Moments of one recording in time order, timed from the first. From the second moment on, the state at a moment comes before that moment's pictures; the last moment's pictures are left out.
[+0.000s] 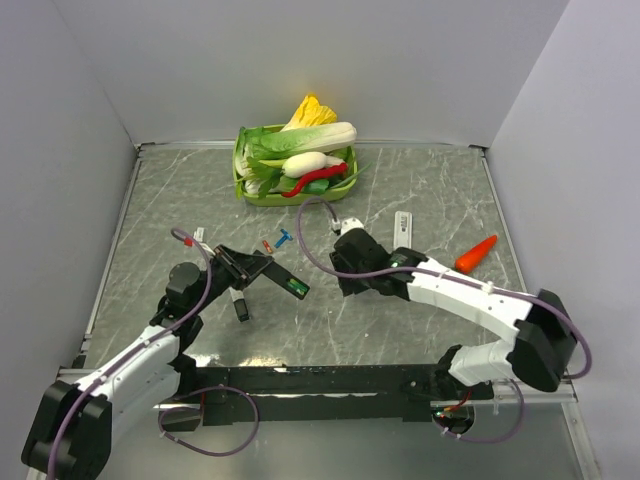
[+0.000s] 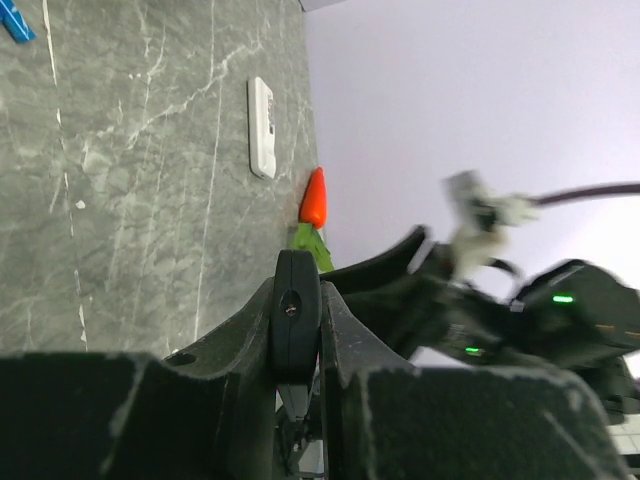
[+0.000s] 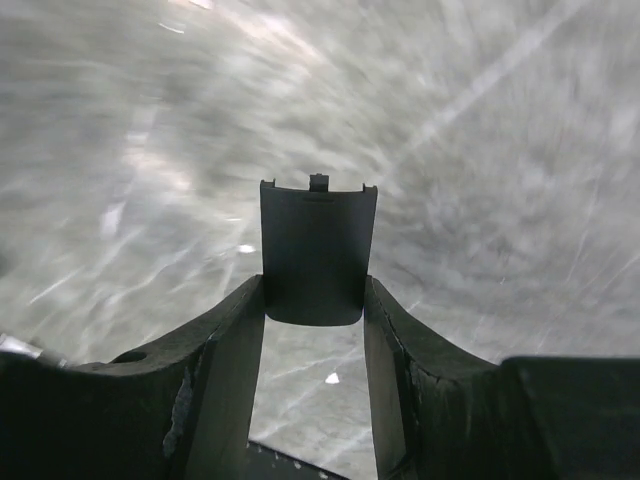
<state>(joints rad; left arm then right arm) -0.36 0.82 0.20 0.55 0.34 -1.25 0.88 1.34 0.93 -0.58 0.25 0.43</state>
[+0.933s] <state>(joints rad) -0.36 0.84 0.18 0.69 0.37 -1.42 1.06 1.44 1.43 -0.89 -0.04 -0.03</state>
